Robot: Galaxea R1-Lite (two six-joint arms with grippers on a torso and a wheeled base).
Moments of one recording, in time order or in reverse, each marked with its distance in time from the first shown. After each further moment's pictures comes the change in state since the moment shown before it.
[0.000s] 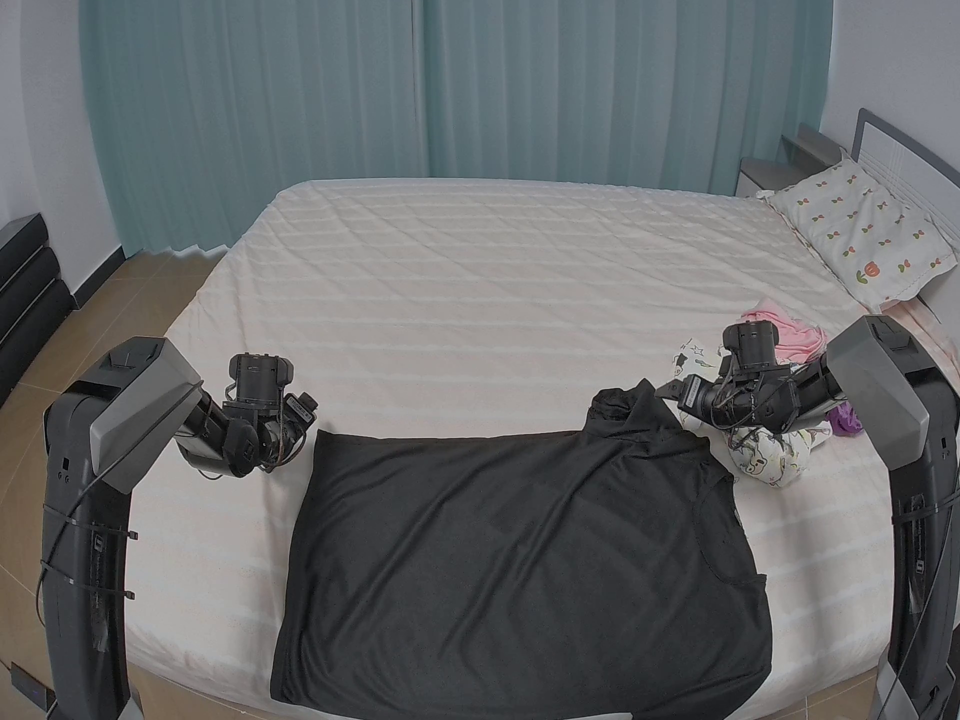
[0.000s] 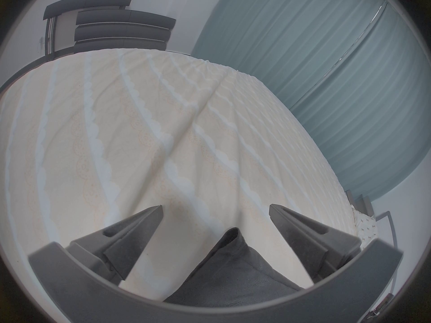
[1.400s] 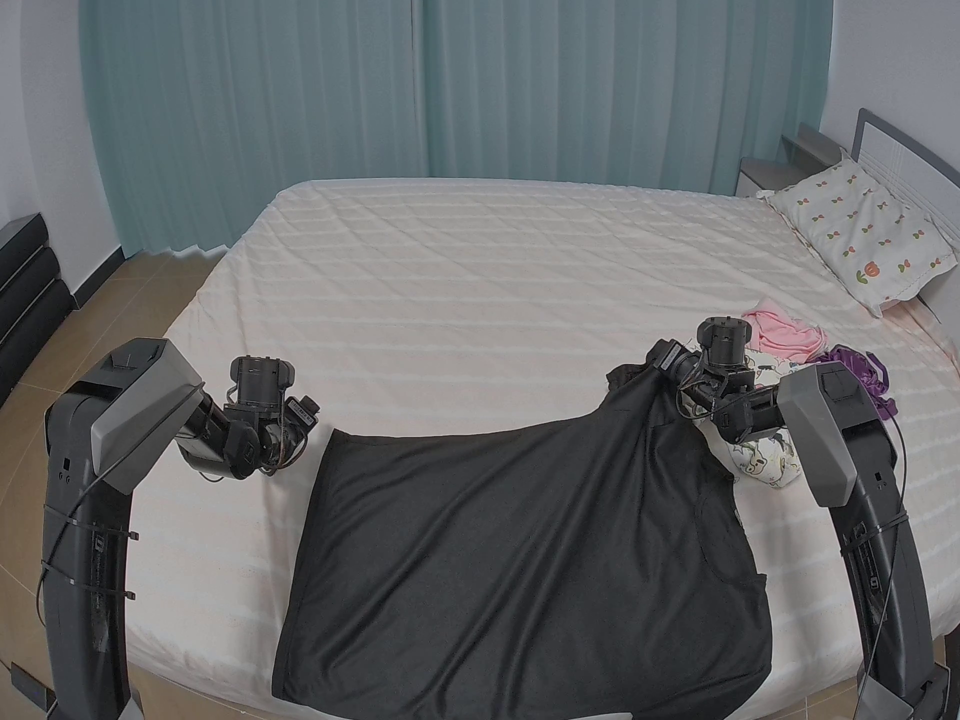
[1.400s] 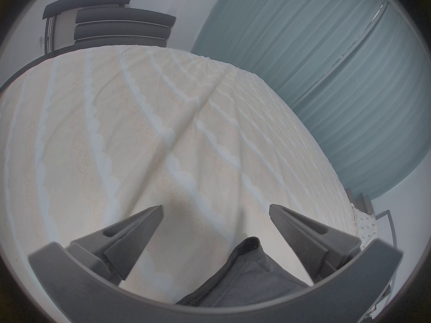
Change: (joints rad) left arm -0.003 0.002 0.008 0.003 -0.010 -0.003; right arm 0.024 0.311 -0.465 -0.226 -0.116 0.160
